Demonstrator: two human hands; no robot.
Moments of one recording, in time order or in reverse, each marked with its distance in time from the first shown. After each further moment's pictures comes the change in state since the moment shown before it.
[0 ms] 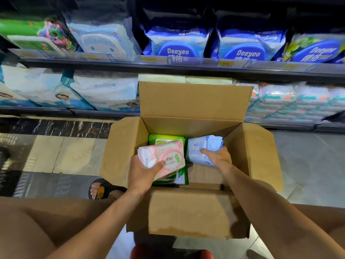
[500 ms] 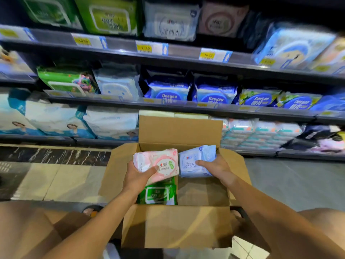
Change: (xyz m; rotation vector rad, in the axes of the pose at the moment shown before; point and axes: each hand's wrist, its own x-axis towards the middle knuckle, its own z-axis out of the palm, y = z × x) left_hand -0.023 0.068 -0.034 -0.163 -0.094 0.124; right_hand -0.080 -0.038 -0.100 0.050 -0.026 -0.288
